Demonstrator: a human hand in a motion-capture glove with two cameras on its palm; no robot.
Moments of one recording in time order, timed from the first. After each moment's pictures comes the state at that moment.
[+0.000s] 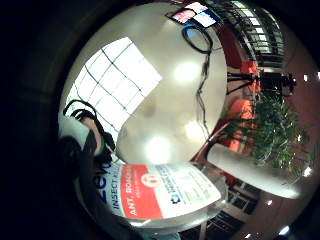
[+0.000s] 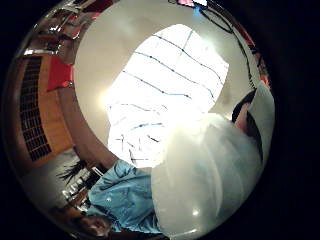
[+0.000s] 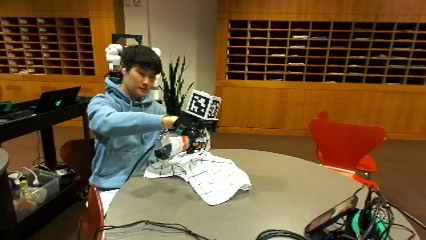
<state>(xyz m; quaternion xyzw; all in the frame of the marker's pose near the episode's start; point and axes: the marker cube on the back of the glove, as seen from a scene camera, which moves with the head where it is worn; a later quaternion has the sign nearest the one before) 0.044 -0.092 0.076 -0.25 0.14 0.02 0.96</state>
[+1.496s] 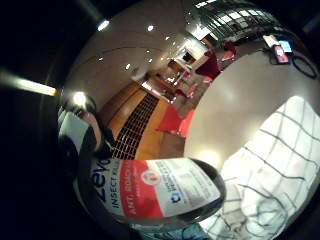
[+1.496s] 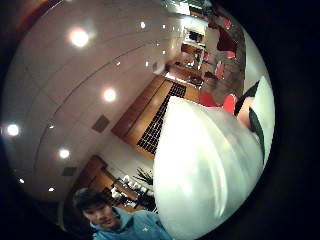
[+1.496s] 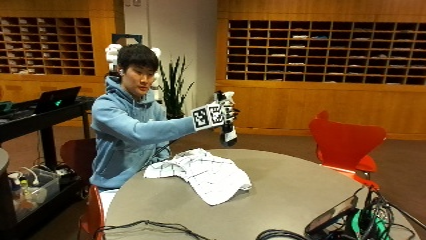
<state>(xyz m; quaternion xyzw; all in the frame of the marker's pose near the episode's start) -0.134 -0.127 0.067 0.11 -0.60 0.02 0.79</state>
